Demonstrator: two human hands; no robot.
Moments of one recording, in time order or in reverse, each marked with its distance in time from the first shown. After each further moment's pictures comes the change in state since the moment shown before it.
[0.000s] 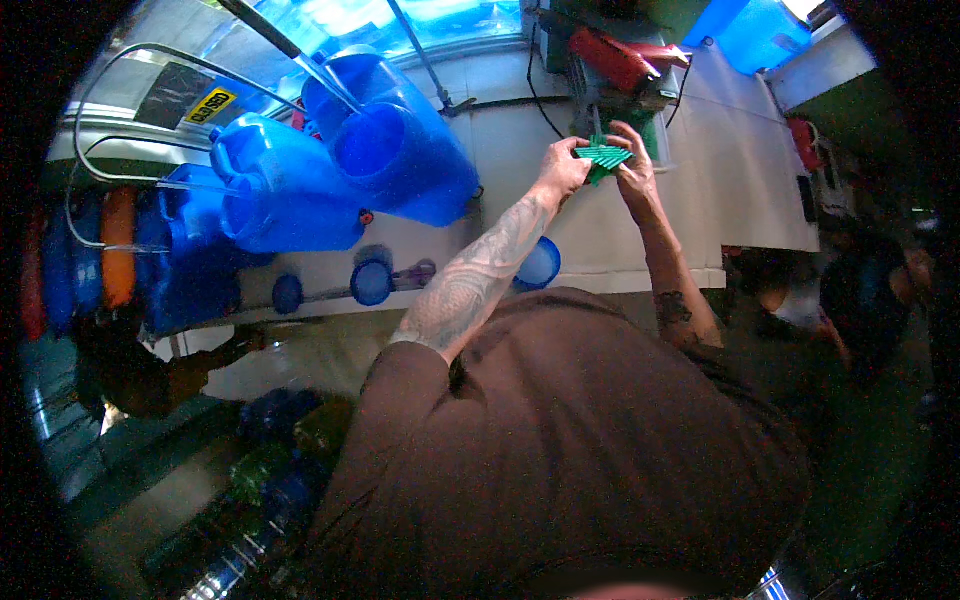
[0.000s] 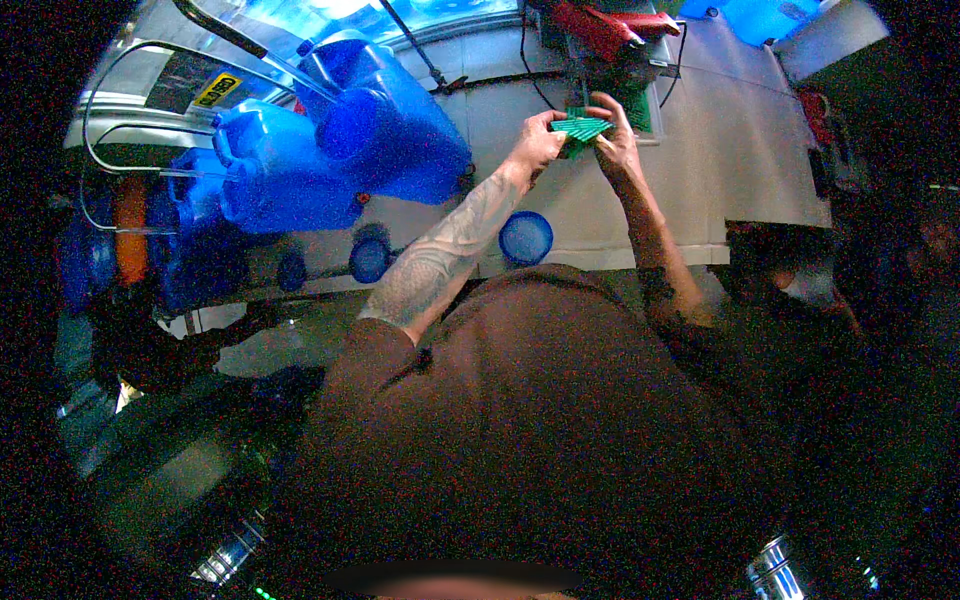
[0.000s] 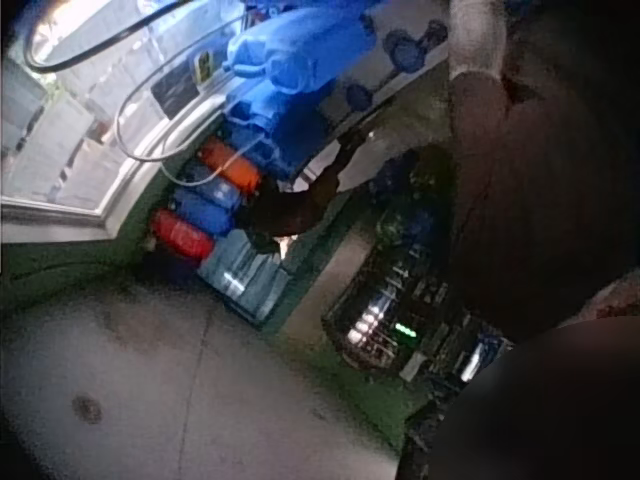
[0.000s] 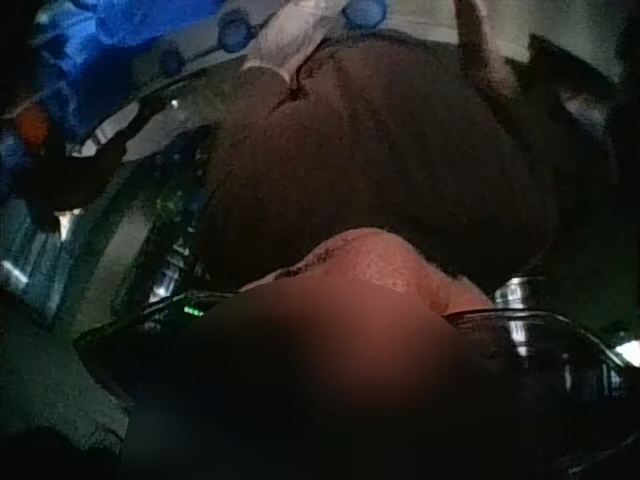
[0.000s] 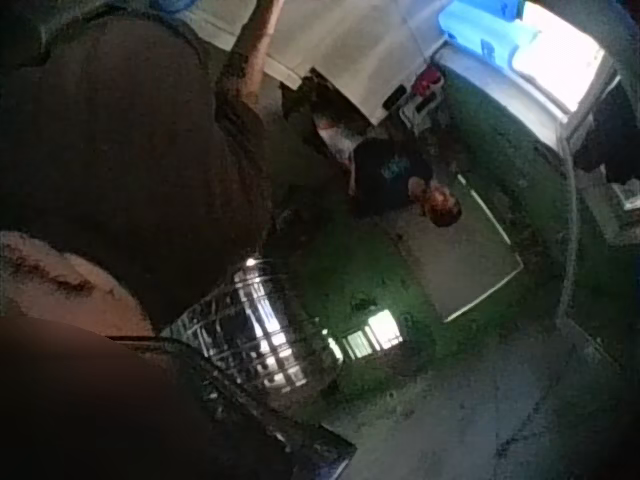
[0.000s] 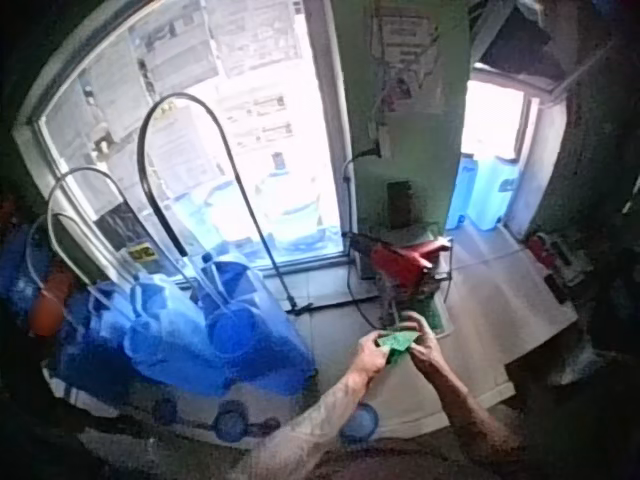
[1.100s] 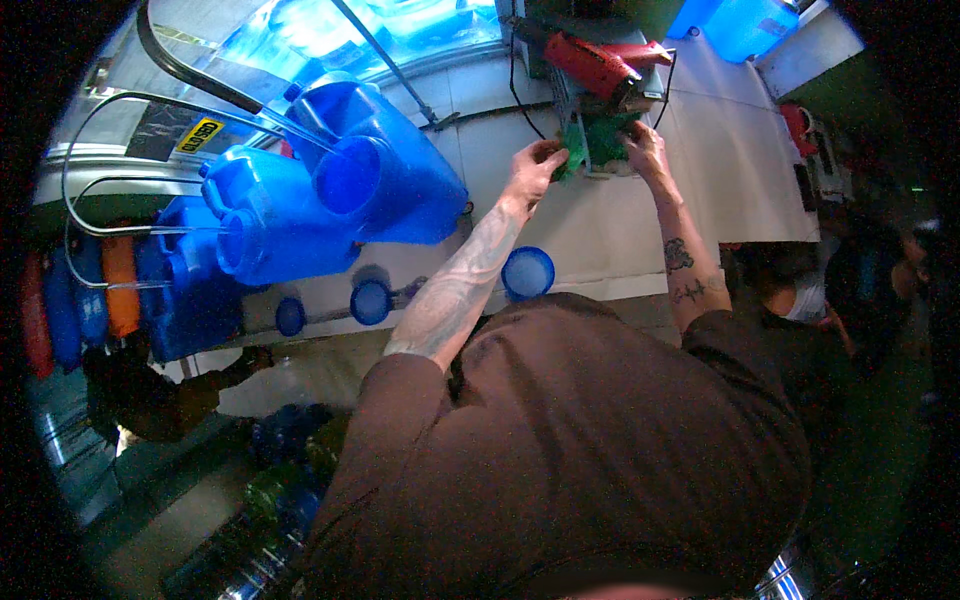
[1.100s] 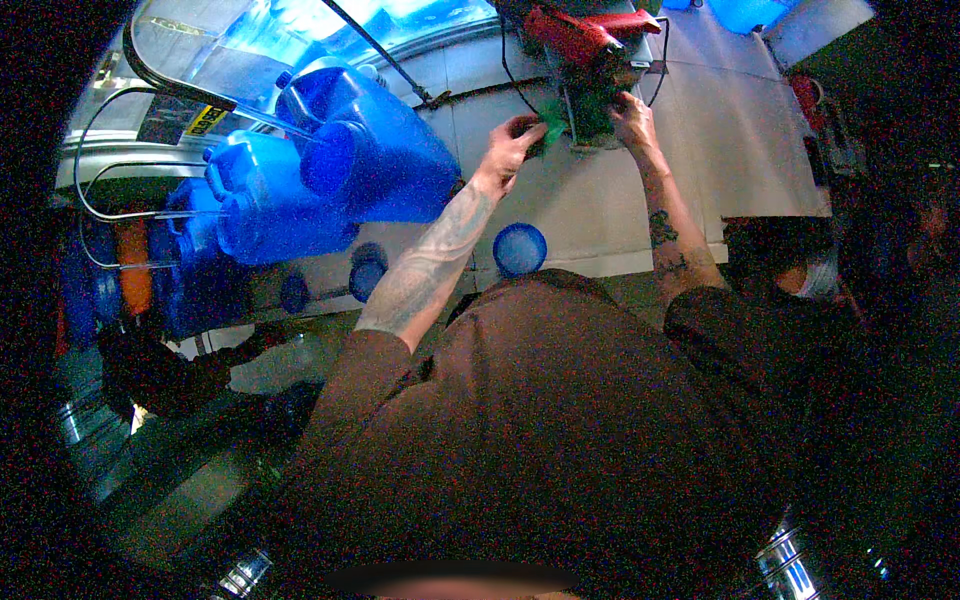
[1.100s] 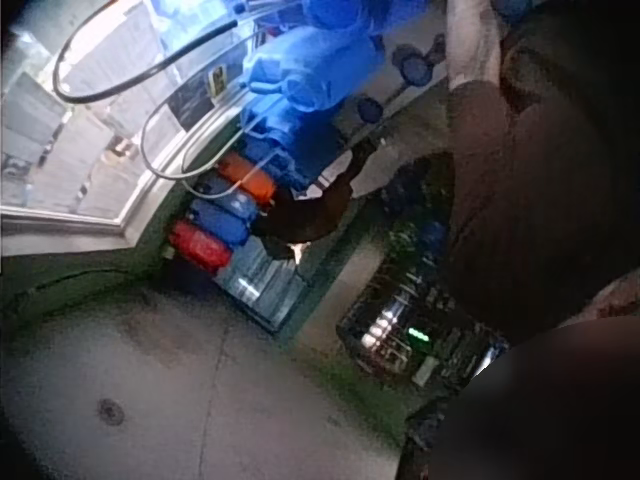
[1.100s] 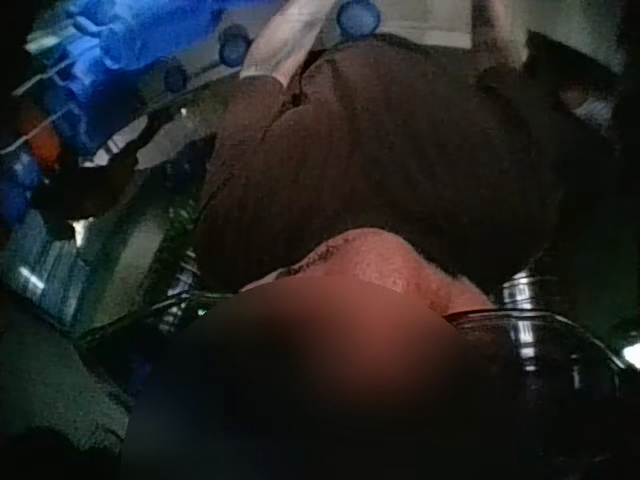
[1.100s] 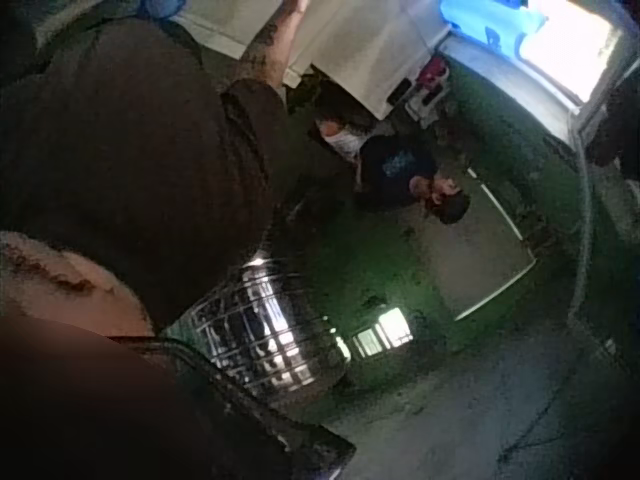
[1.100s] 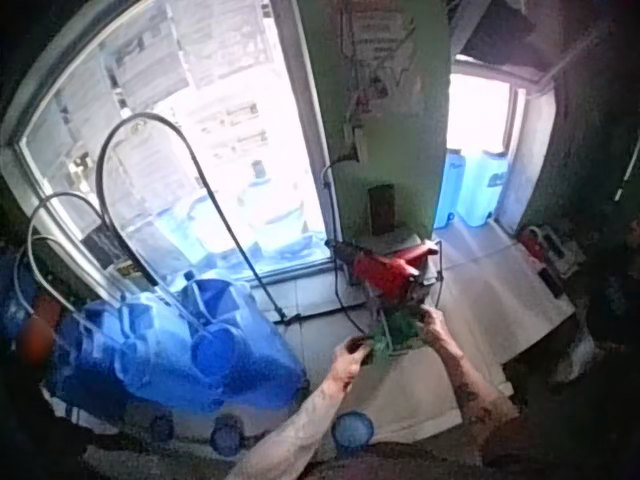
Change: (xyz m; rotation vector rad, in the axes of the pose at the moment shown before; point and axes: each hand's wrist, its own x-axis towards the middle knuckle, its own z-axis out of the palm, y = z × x) left_hand 0.026 -0.013 -0.016 -0.204 -0.004 -0.050; right_hand 0.083 0.089 -0.098 -0.828 0.116 0.083
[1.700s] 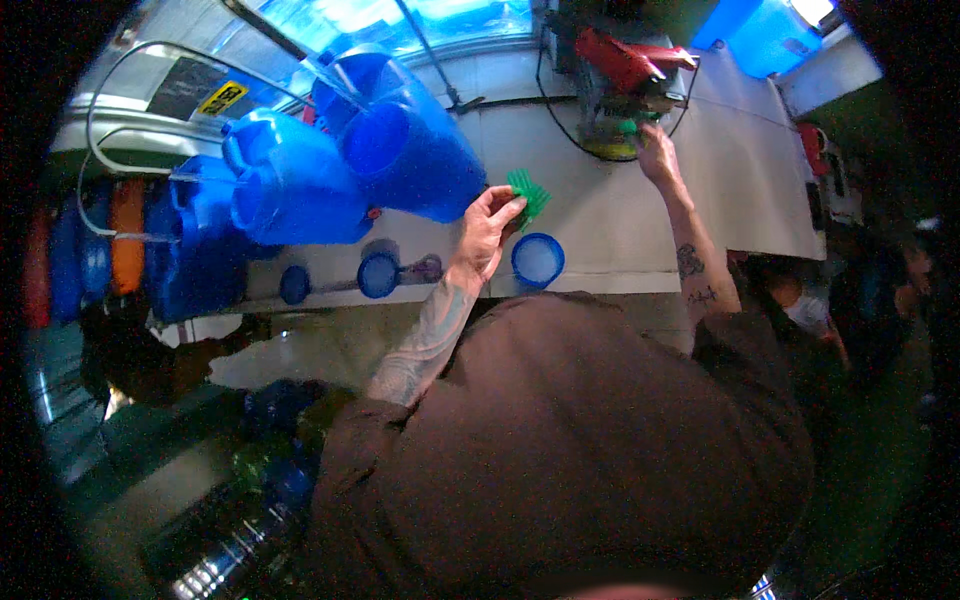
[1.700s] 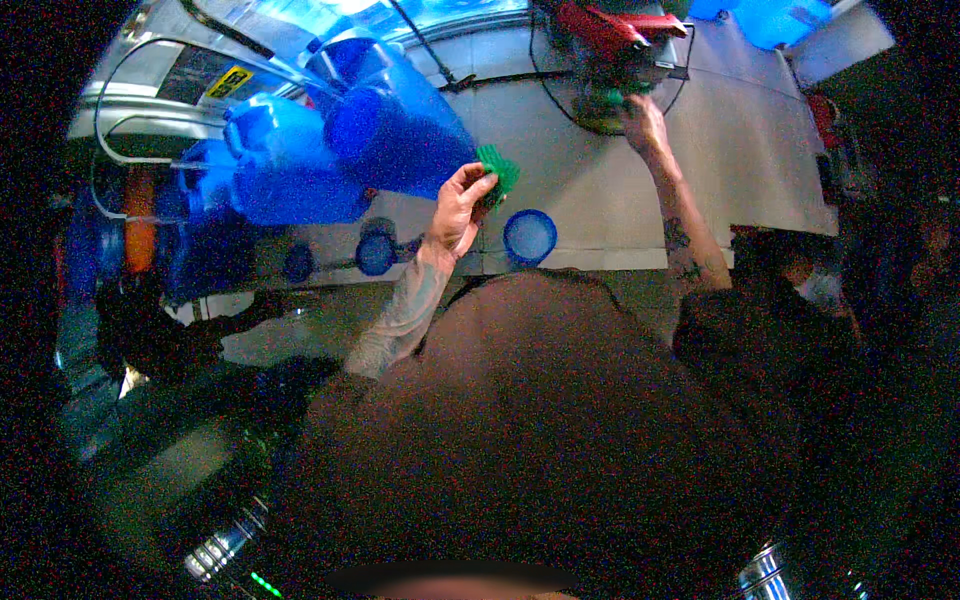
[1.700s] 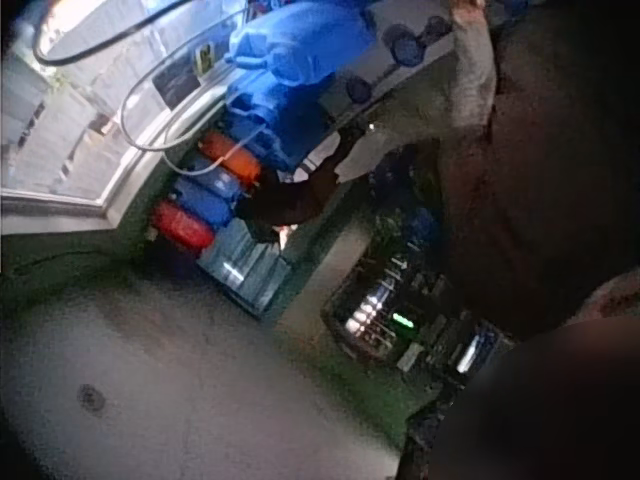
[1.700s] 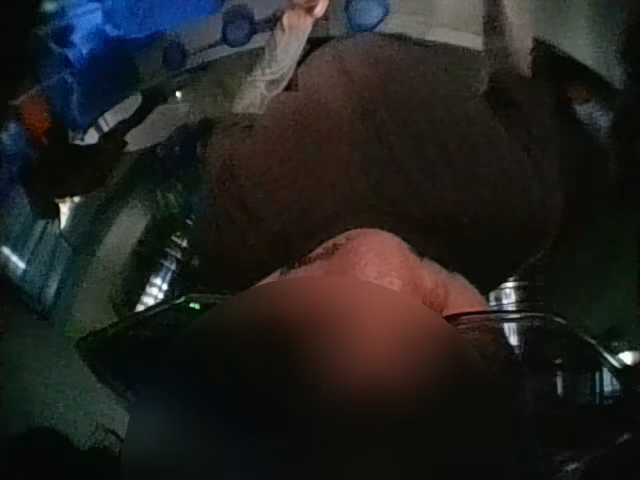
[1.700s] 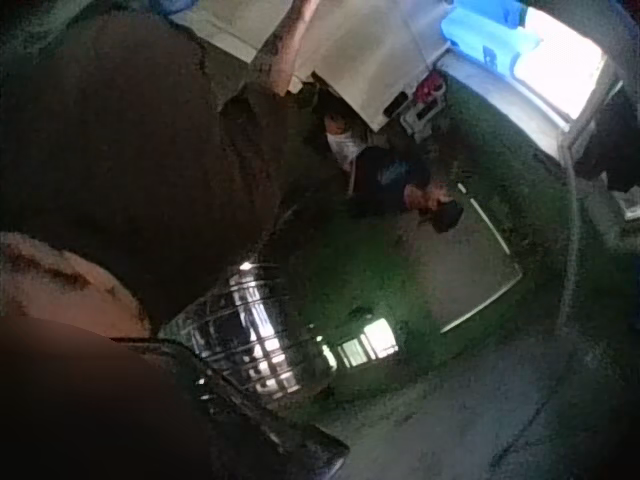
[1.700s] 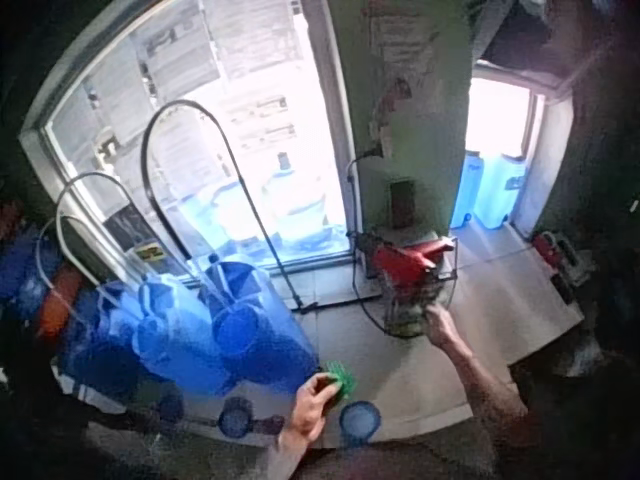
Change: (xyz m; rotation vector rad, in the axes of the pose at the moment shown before) left_hand -0.155 0.036 -0.059 -0.383 0.088 -0.027; right_hand -0.038 -0.073 -0.024 -0.056 0.002 -0.239
